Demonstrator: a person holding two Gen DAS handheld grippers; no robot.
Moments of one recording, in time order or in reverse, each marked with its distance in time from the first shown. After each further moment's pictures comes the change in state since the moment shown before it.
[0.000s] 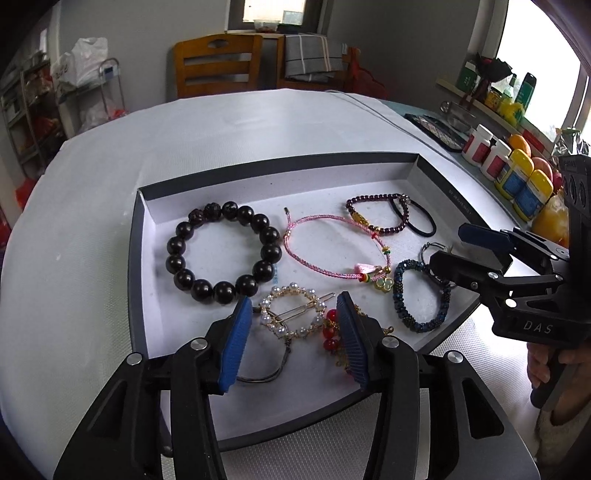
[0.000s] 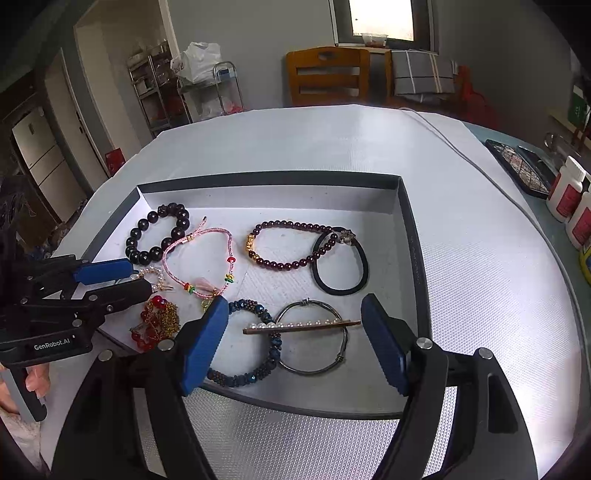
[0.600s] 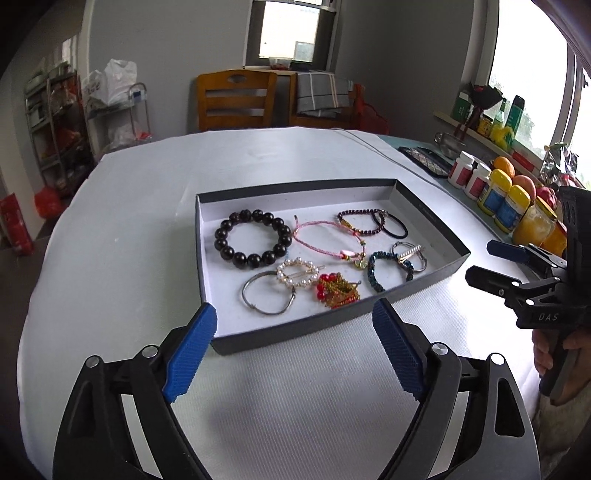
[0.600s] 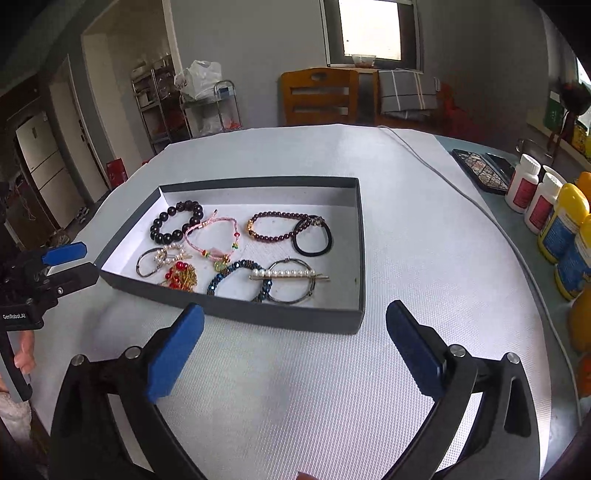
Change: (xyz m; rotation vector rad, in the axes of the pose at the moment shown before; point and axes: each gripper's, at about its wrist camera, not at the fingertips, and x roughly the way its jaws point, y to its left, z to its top) left arm -0.079 -0.006 -0.045 -0.027 -0.134 0.044; right arm -0.072 -0.006 -0.040 -0.014 -0.063 -0.027
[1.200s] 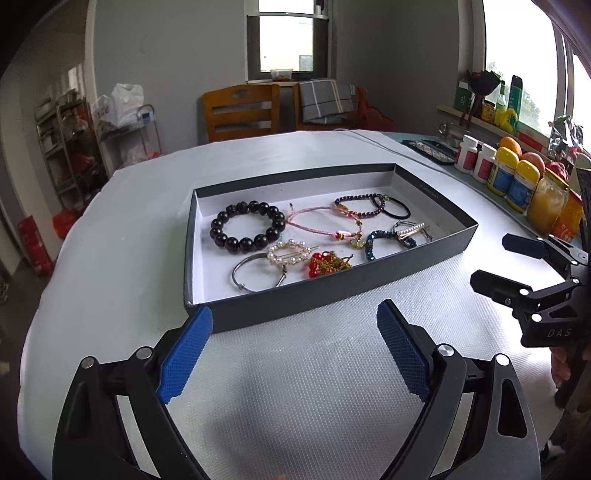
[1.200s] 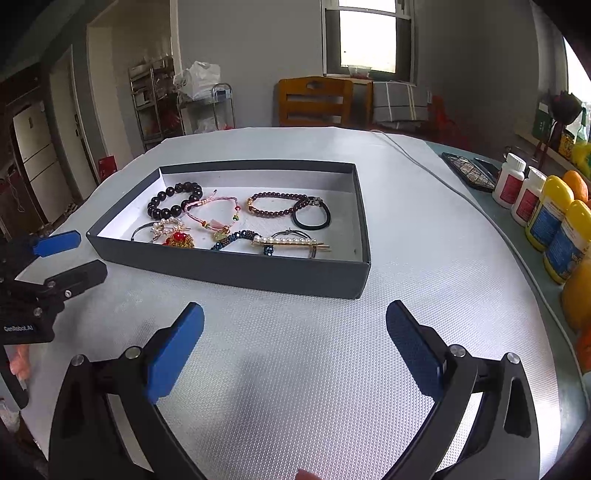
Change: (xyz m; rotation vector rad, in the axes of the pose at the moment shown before) left arm 0.009 -0.028 -0.032 0.066 -0.071 0.101; right arm -0.002 0.013 -0.036 -0.032 -0.063 -0.061
